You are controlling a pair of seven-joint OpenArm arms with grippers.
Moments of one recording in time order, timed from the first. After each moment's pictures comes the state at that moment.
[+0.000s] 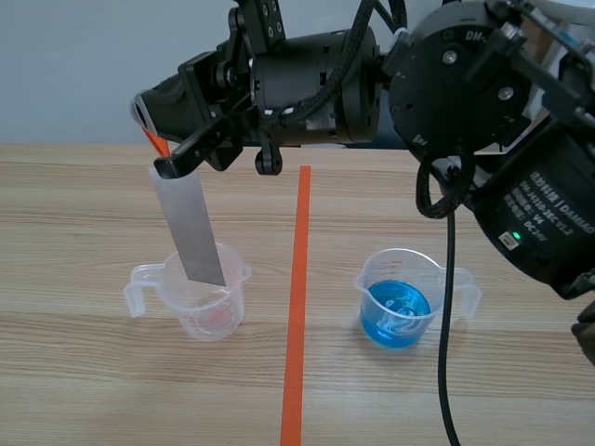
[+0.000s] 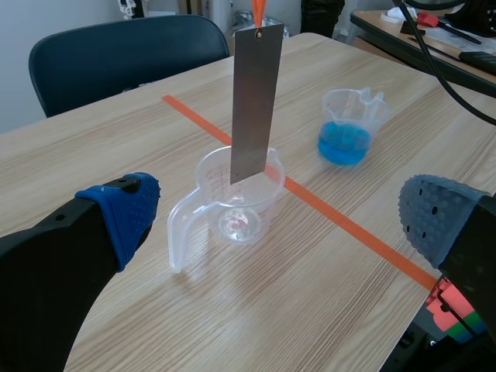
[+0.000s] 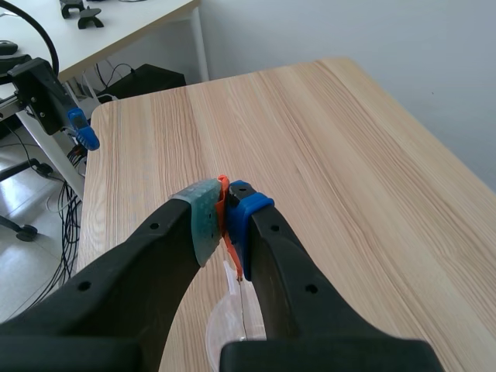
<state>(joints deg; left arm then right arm) 62.3 -55.6 -16.5 97.6 -21.3 -36.2 -52.6 17.4 13.5 -31.3 101.5 37.7 34.3 -31.7</state>
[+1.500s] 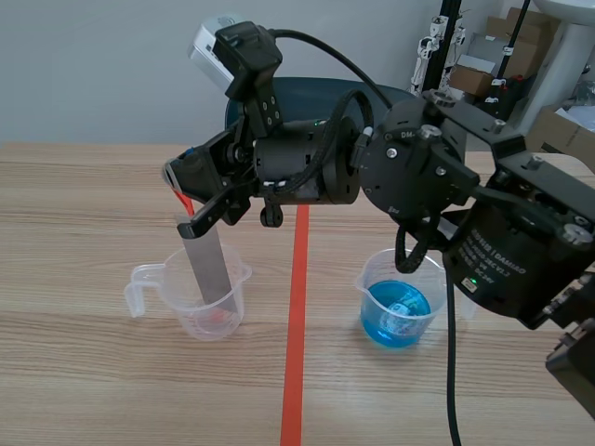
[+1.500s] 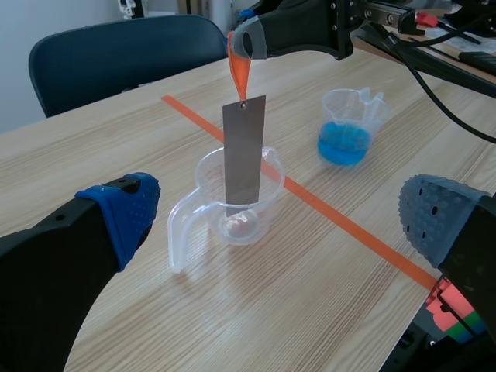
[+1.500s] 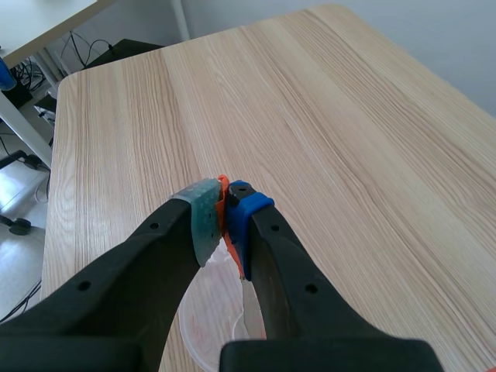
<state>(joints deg) 62.3 -55.6 -16.5 97.6 -21.3 -36.2 -52.6 17.5 12.7 -35.4 87.8 29.5 34.6 -19.8</state>
